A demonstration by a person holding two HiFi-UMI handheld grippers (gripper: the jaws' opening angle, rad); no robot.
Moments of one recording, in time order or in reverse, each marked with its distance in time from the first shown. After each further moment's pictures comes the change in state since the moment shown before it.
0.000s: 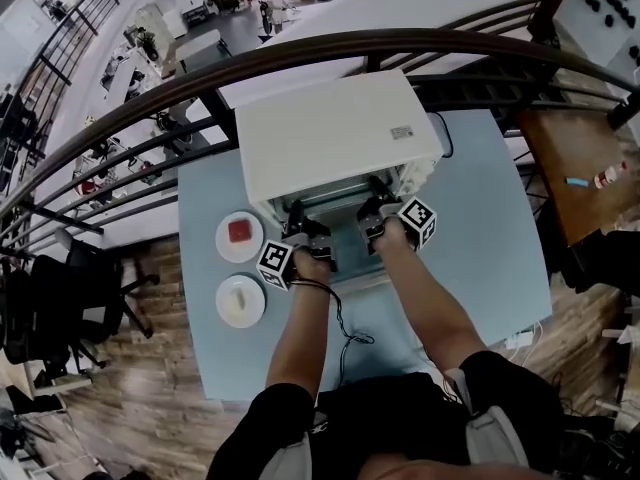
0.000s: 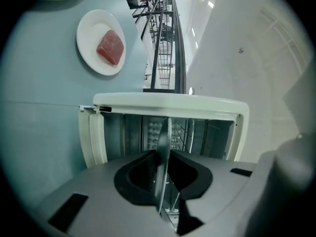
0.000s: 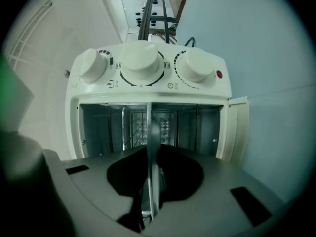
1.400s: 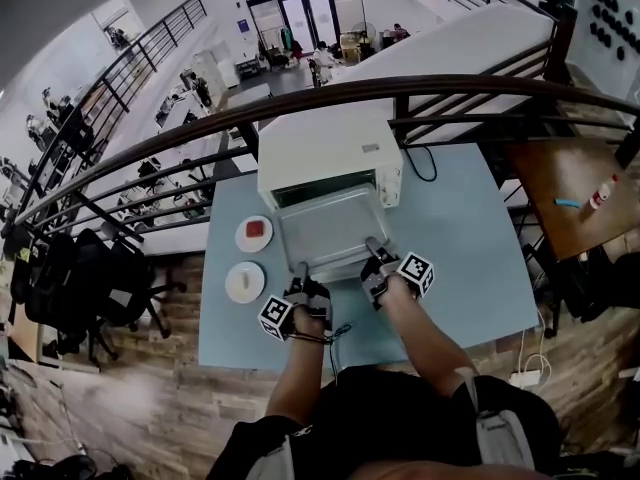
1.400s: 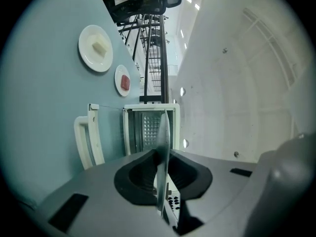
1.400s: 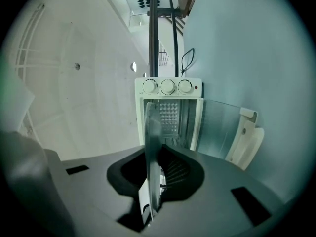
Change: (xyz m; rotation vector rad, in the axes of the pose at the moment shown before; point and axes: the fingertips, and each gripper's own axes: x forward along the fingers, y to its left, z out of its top) left arm -0.226 -0.024 -0.088 0.099 -0.018 -0.042; right arm -0.212 0.029 -0.031 -0.017 0.248 0.104
